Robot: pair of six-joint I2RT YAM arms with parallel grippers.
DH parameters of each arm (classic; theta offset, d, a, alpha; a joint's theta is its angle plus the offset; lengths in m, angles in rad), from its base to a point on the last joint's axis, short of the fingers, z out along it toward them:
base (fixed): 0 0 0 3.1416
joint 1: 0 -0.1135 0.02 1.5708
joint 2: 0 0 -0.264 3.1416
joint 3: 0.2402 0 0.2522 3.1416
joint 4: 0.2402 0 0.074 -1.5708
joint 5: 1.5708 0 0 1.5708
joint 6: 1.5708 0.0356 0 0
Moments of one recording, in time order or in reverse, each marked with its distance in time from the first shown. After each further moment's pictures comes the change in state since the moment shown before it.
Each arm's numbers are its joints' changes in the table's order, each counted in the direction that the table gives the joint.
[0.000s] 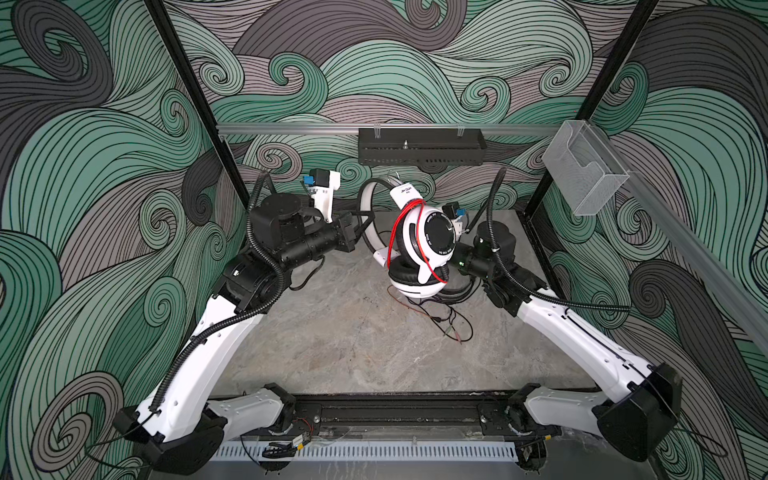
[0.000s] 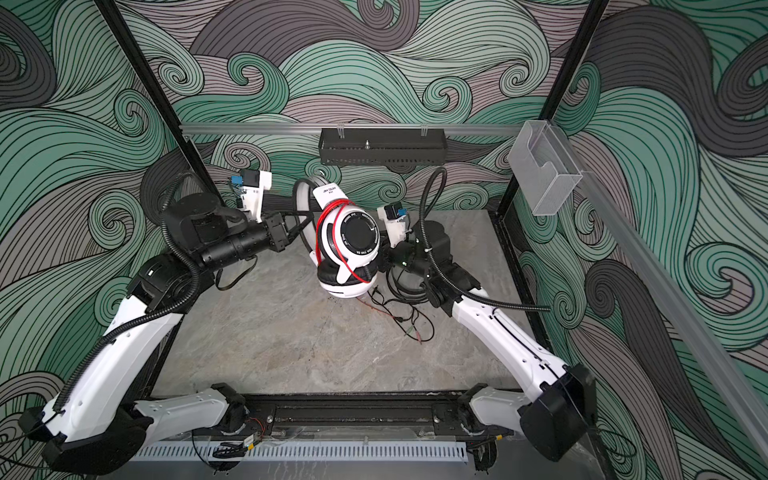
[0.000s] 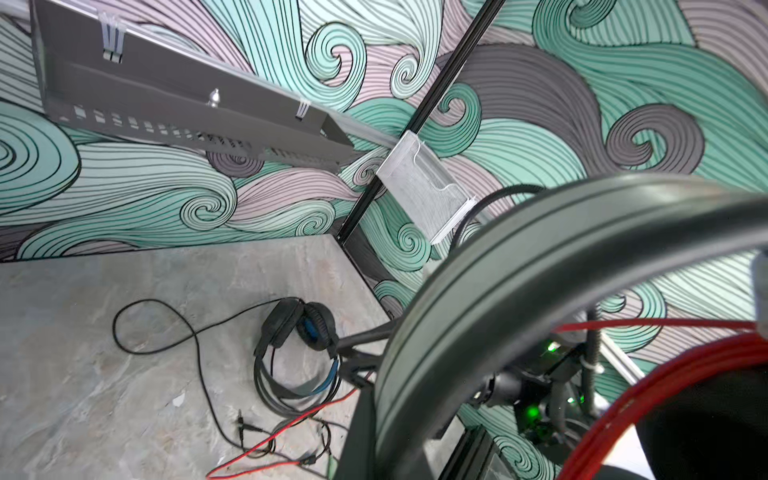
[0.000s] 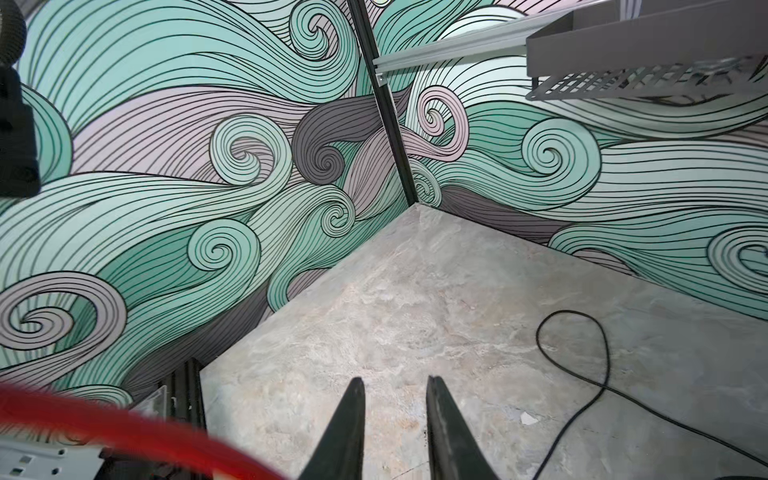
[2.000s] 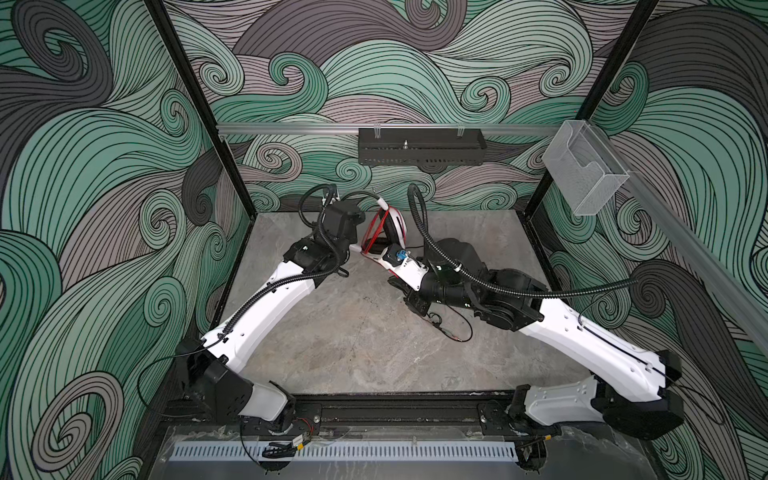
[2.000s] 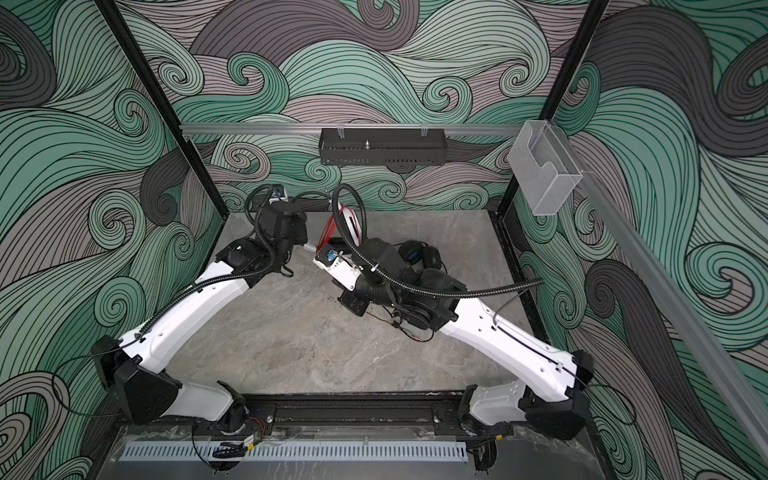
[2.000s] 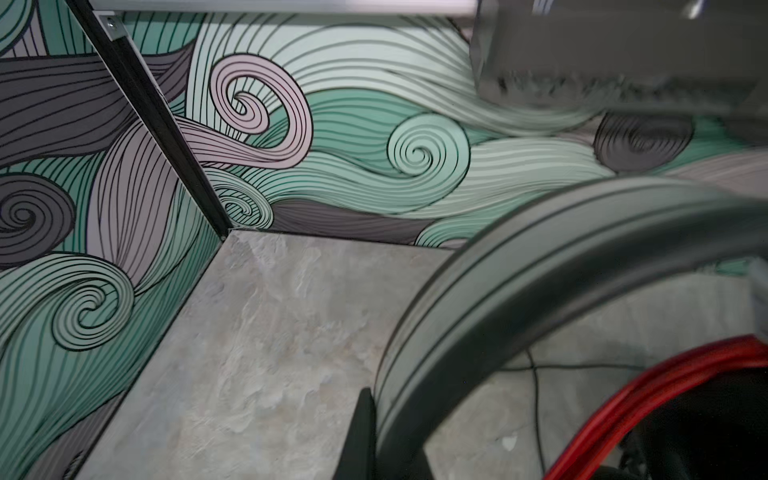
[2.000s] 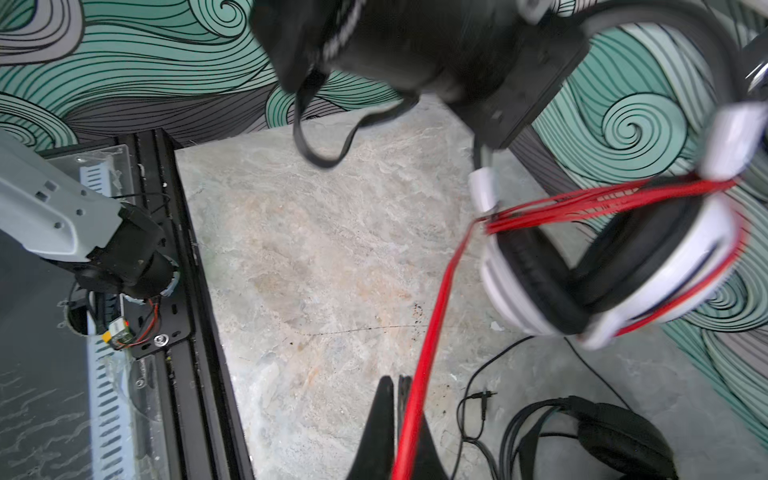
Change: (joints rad) left arm 0.049 0.235 -0.217 -0.013 -1.007 0.287; right arm -0.472 0.087 0.494 0.833 0.500 -0.465
